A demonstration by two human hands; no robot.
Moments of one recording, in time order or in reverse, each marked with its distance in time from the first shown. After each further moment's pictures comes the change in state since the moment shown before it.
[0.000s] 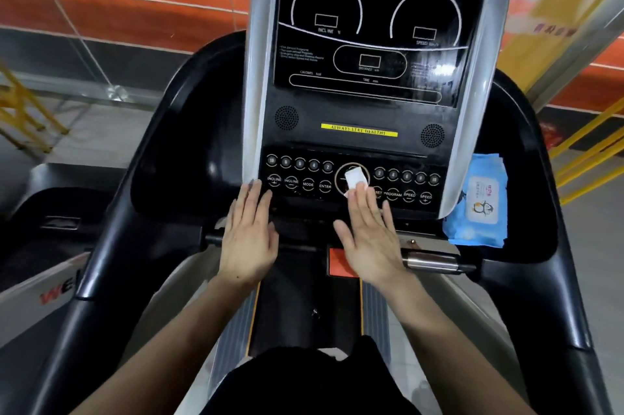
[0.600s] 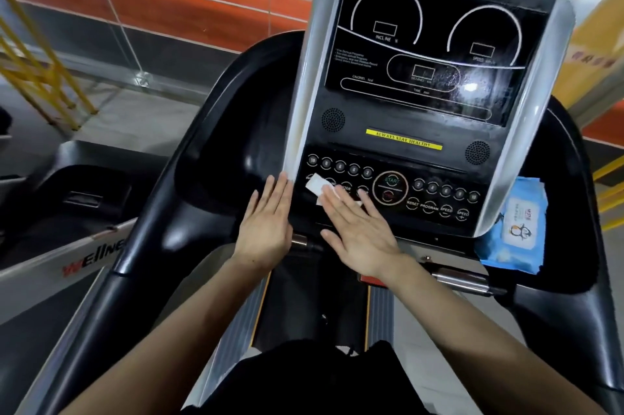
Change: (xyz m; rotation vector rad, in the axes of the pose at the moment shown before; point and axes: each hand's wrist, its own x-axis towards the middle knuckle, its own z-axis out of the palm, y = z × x) left_hand 0.006 -0.037 -0.011 0.051 -0.087 -0.005; right_hand 0.038 -0.056 0.009 -0.279 -0.047 -0.431
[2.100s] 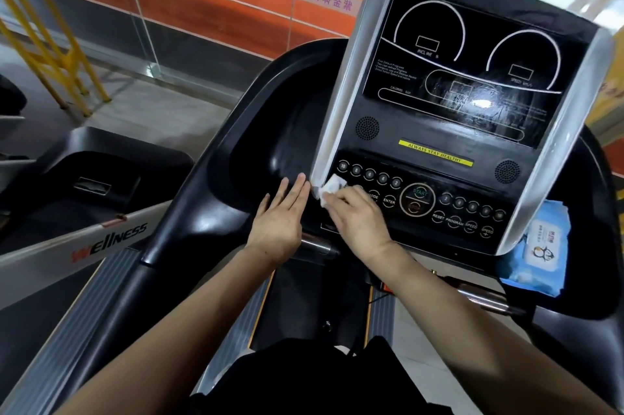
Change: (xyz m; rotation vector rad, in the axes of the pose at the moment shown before) left_hand 0.005 -0.027 -0.019 -0.036 -0.180 -0.060; right_hand 0.065 -0.039 0.004 0.292 0.610 -0.073
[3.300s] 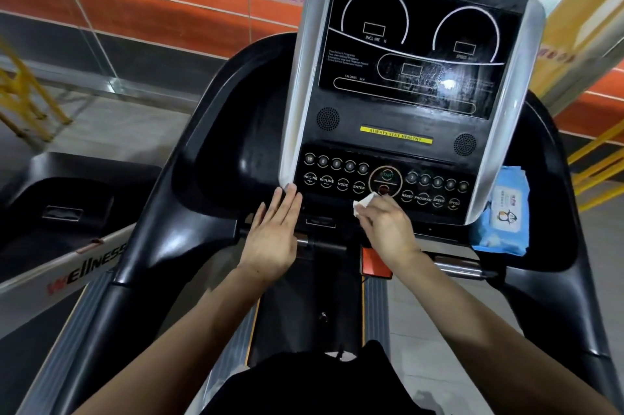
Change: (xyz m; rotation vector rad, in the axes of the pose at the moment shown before) left_hand -0.015 0.023 0.029 -0.002 0.054 0.160; right_hand -0.066 0.045 -0.061 -0.113 -0.074 0.324
